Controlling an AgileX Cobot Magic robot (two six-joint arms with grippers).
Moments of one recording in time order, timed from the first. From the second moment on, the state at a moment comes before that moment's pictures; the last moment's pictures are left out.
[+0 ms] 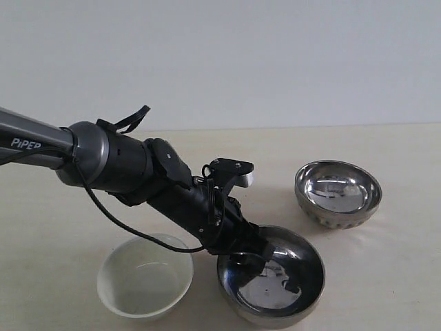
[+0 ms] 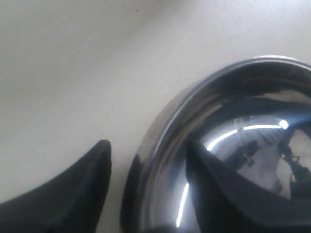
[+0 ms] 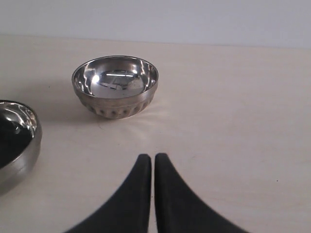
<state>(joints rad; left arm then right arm) -0.66 2.13 -1.29 -0.90 0.47 0.83 0.12 0.01 0.00 0.00 0.36 -0.02</state>
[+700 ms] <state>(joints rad) -0.66 1.93 -1.29 -0.85 0.45 0.82 0.12 0.01 0.00 0.00 0.36 -0.02</state>
